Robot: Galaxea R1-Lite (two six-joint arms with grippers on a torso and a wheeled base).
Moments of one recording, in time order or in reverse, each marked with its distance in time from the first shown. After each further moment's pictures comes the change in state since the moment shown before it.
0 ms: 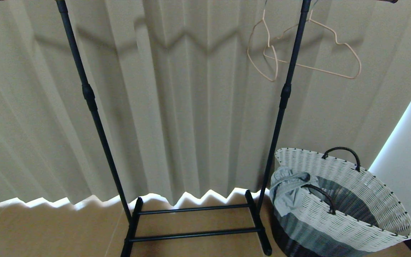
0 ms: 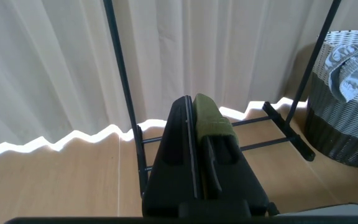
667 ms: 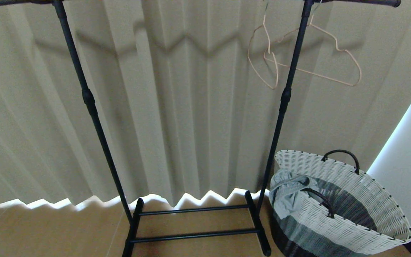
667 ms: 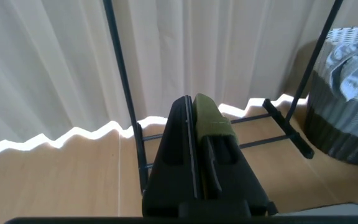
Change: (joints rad) left arm 0.000 0.000 0.000 -0.001 0.000 0.000; right arm 0.000 0.000 0.000 -0.001 0.000 0.000
